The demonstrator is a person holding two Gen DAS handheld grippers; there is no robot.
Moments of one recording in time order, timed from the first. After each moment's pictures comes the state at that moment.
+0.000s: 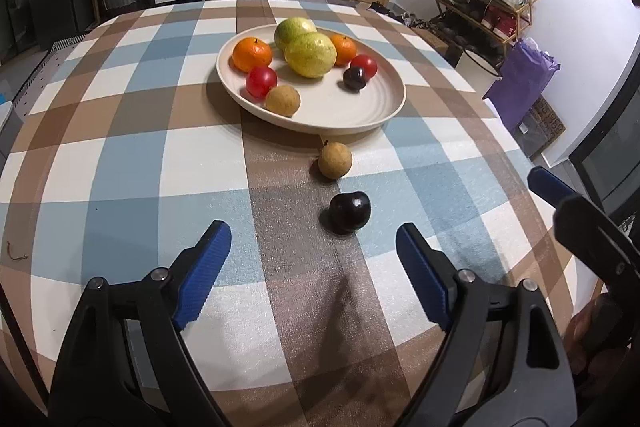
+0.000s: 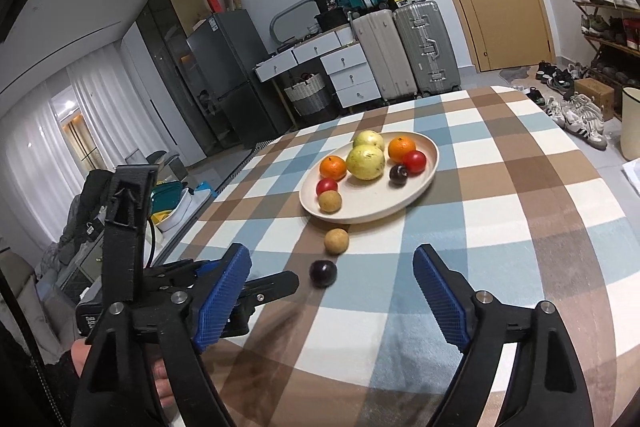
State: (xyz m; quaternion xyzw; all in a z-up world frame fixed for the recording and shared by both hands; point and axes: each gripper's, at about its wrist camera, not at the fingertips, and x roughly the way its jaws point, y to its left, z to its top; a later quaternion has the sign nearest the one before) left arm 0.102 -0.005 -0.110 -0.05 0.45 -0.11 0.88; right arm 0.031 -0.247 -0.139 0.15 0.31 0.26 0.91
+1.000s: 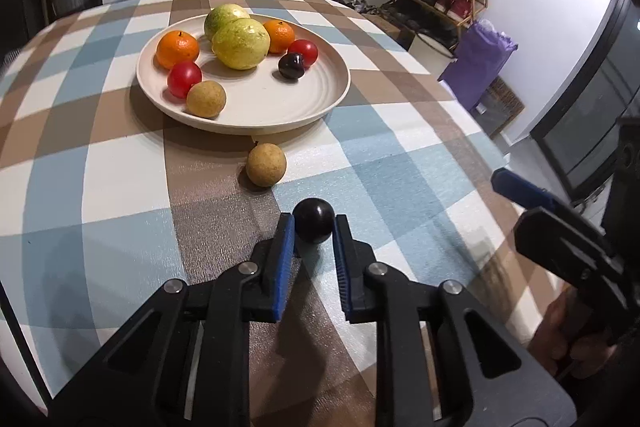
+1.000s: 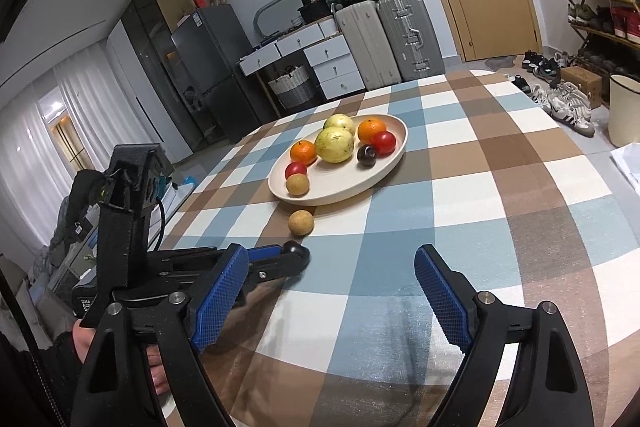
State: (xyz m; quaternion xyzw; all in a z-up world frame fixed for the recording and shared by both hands) left arm 0.122 -0.030 -0.125 -0.06 0.46 -0.21 0.86; right arm 0.033 -0.266 -0.157 0.15 0.32 0.23 0.91
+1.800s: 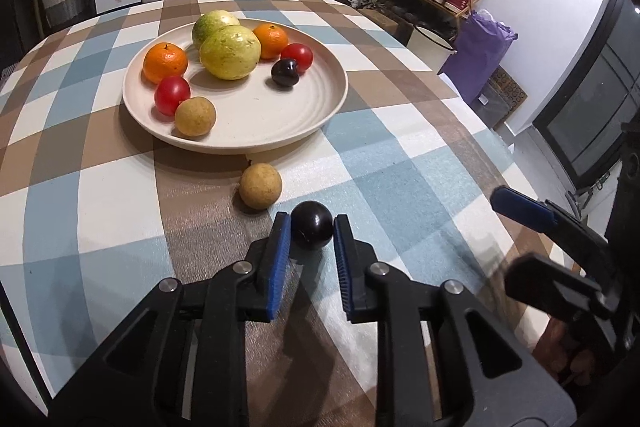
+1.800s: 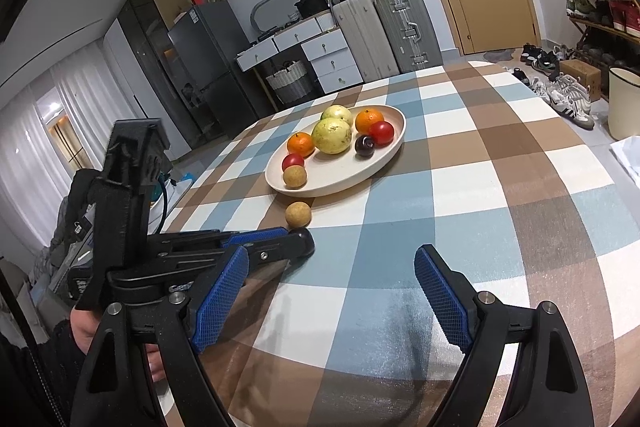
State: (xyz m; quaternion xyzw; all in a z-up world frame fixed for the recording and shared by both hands) left arm 0.137 -0.041 -0.124 -0.02 0.46 -0.21 0.86; right arm 0.034 -0.264 -0.164 0.15 0.33 0.23 0.90
